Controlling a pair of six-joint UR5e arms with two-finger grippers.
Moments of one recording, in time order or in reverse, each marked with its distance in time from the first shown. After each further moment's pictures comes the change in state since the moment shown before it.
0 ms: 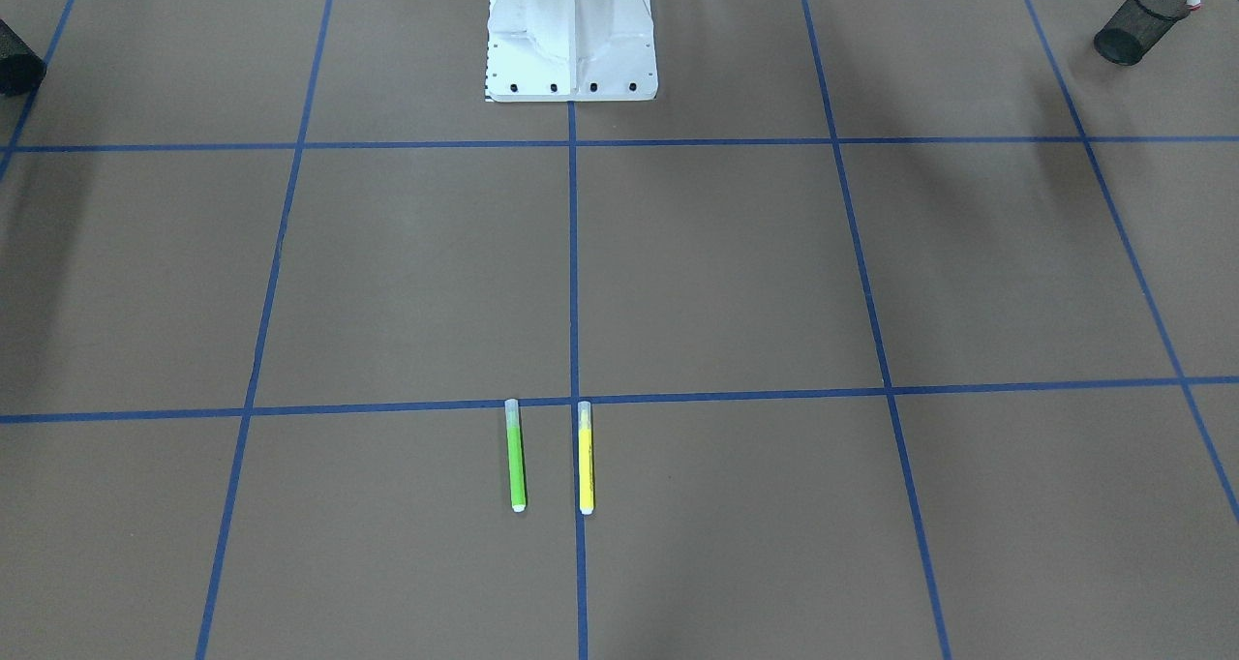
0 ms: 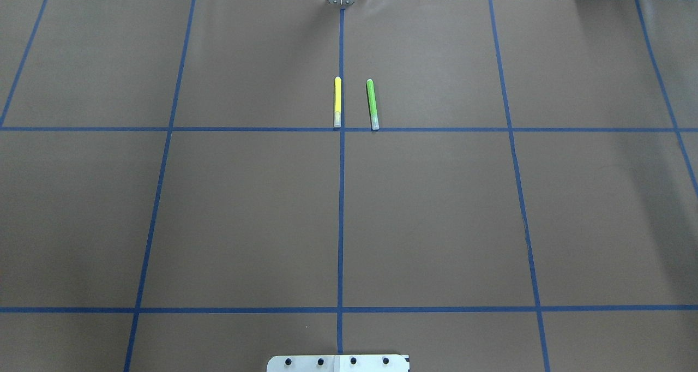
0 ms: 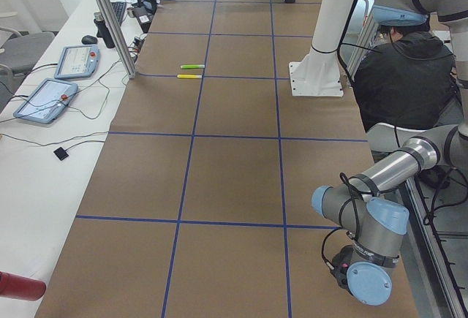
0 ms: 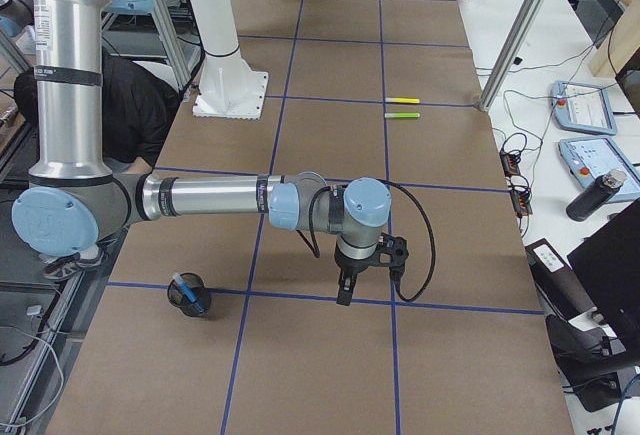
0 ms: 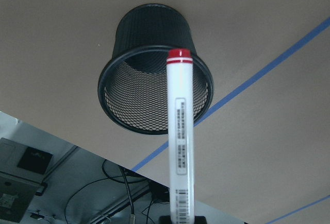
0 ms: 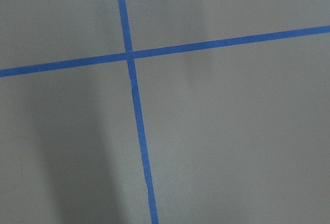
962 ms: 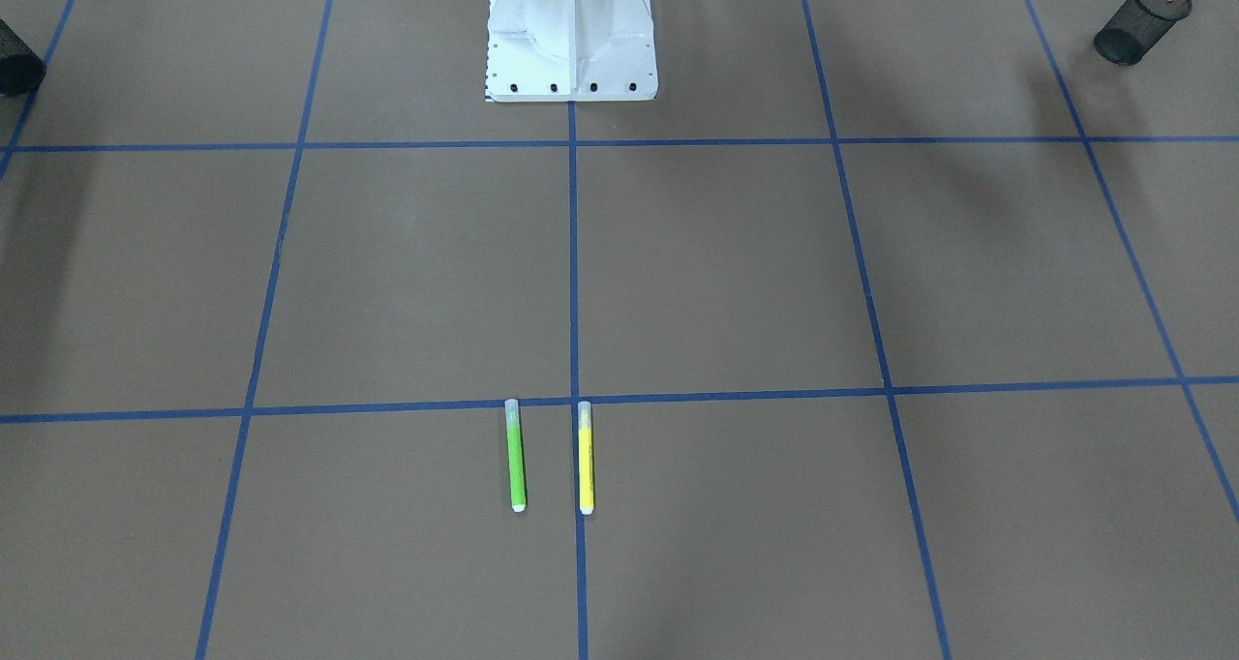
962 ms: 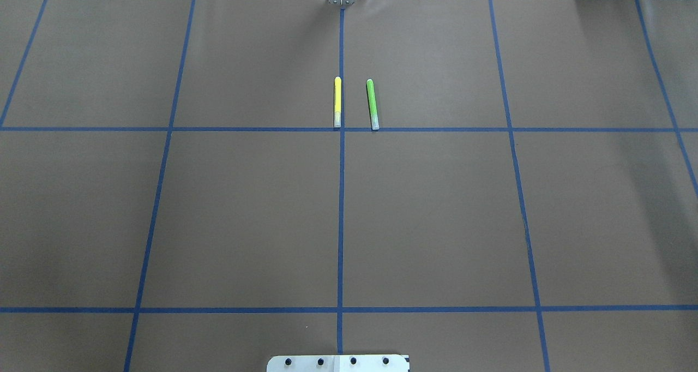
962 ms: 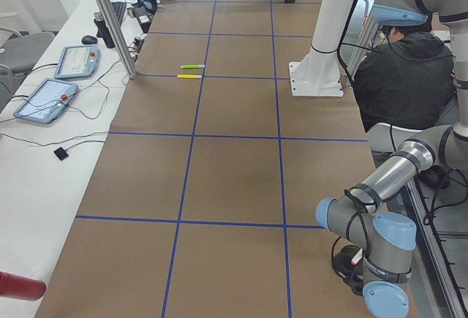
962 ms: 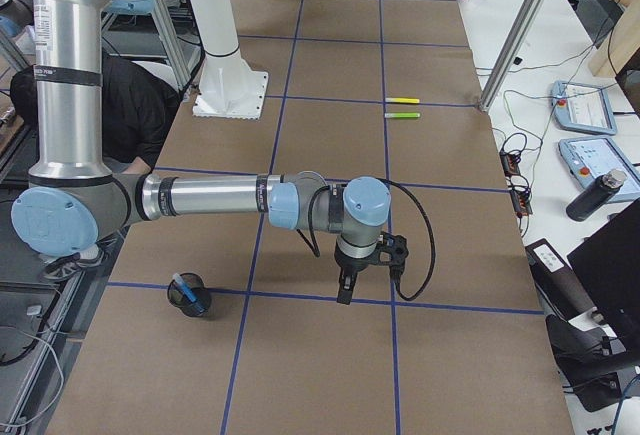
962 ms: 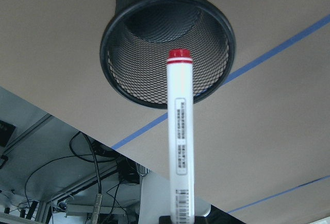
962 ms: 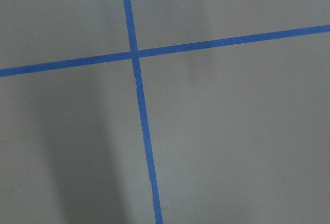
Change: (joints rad) left arm -0.059 -0.020 0.092 0.077 -0.013 -0.007; right arm 0.000 -0.001 0.007 0.001 0.001 -0.001
